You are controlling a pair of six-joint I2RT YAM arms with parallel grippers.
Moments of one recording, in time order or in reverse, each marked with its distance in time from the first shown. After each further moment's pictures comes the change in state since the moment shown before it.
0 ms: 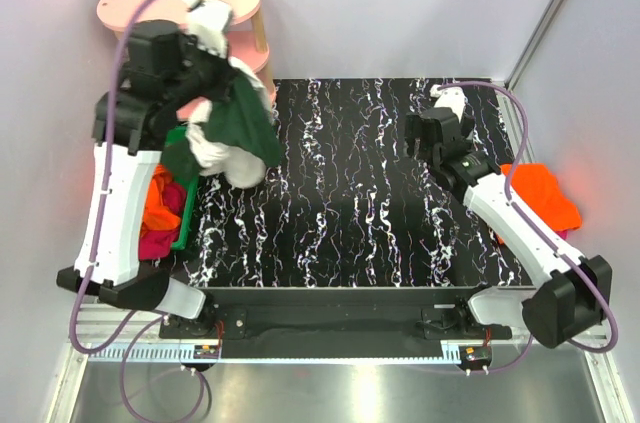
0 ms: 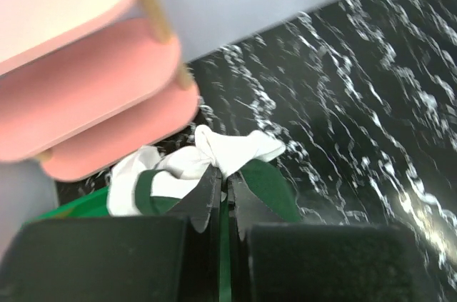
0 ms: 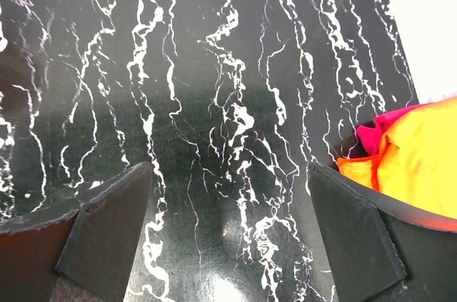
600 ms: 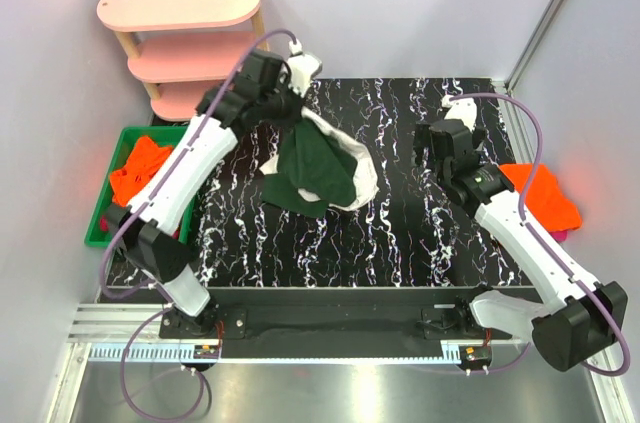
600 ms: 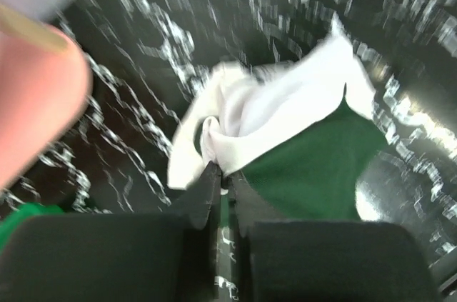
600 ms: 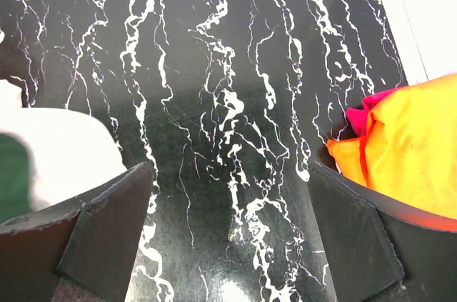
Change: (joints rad) left arm -0.229 0.204 -0.211 0.103 -0.004 0.050; right arm 0.000 -0.132 -0.071 -0.041 0.006 0.023
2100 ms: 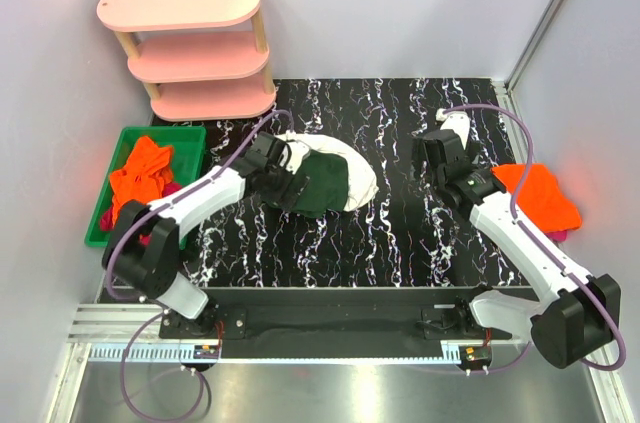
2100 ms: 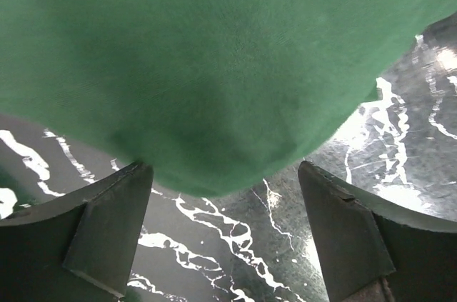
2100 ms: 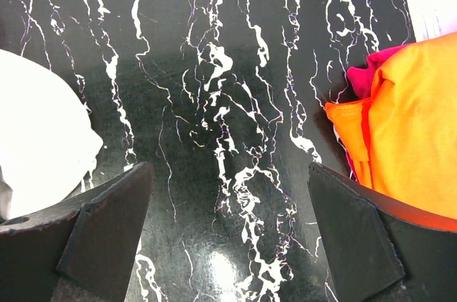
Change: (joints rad) left arm 0.005 -0.119 -0.845 0.358 -0.034 -0.058; right arm 0.000 0.015 -0.077 -0.048 -0.007 0.031
